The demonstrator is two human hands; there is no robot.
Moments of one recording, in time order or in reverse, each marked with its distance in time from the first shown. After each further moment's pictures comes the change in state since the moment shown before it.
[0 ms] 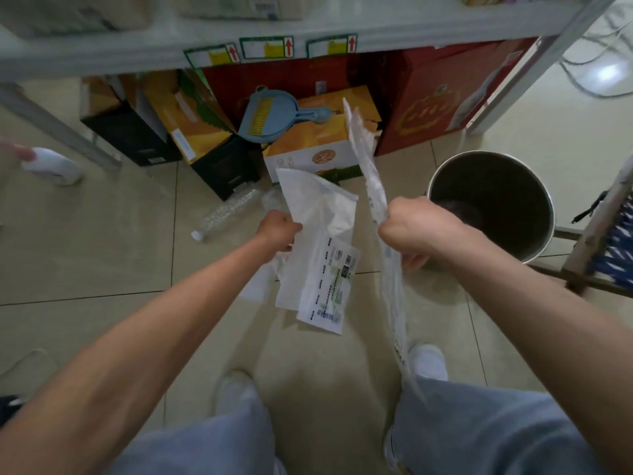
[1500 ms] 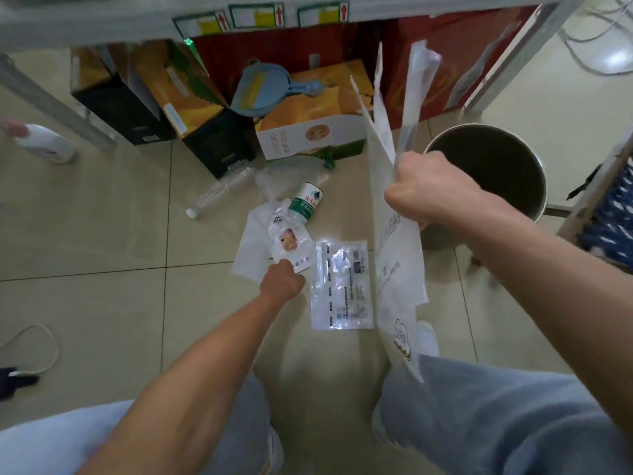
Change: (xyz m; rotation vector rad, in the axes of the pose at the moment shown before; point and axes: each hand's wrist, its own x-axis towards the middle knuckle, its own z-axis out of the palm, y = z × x) left_hand -0.055 -0.107 0.081 0.486 0.019 -0.129; right_hand -0.040 0.015 -0.016 -0.007 0.191 -0.145
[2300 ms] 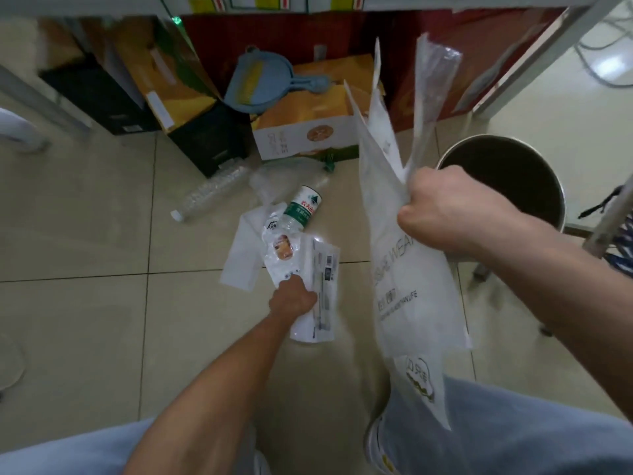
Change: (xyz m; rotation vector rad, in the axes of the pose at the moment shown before) left_hand 0.035 0.005 0.041 -0.034 -0.133 0.003; right_hand 0.014 -0.016 -0.003 -0.103 -0.080 0.071
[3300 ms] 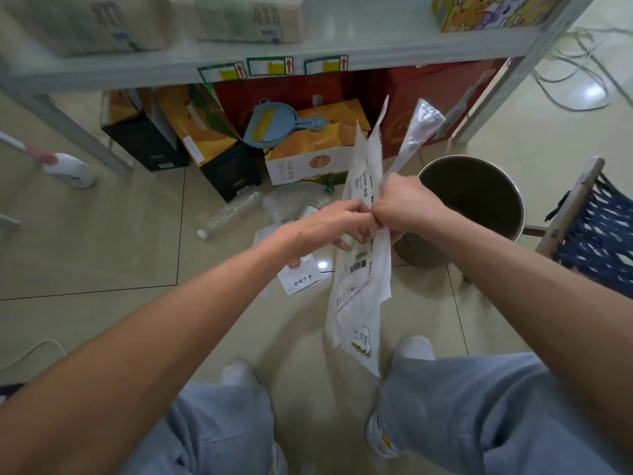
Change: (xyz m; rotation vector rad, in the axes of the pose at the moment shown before) left_hand -0.167 0.134 -0.163 -0.337 -0.358 0.600; right_hand -0.013 0.003 -0.004 0.391 0.016 -0.061
